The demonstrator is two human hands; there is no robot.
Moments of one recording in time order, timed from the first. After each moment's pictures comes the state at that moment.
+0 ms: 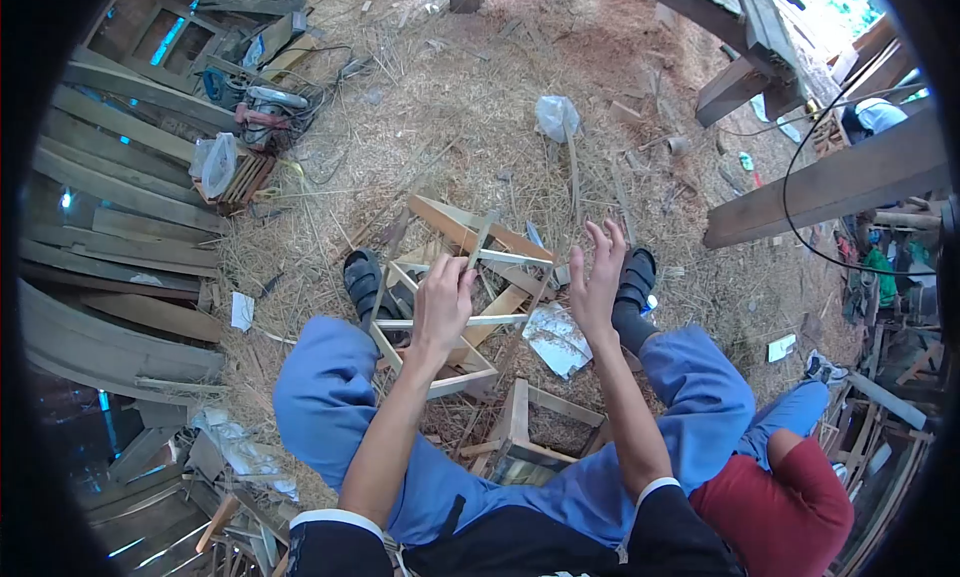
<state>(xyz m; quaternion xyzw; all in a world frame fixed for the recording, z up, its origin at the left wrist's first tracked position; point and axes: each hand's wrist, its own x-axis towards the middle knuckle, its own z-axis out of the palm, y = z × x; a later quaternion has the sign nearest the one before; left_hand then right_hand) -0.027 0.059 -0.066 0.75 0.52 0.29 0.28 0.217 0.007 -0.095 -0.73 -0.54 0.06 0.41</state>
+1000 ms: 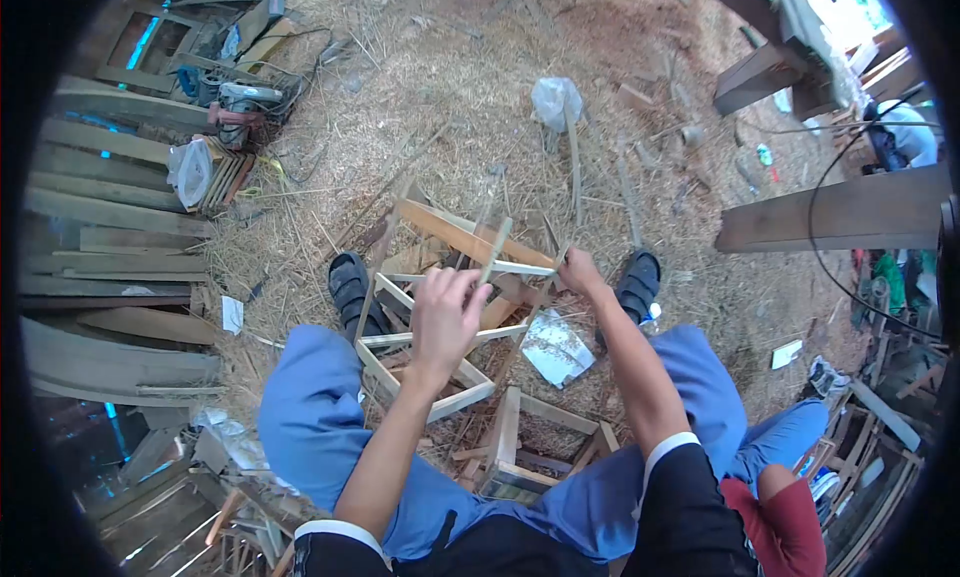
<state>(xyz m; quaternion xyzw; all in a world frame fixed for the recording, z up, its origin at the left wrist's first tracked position) 0.024 0.086 -0.071 0.78 0.52 0.22 0.25 0.313 0.069 -0.325 -0.74 -0.57 0.35 0.10</state>
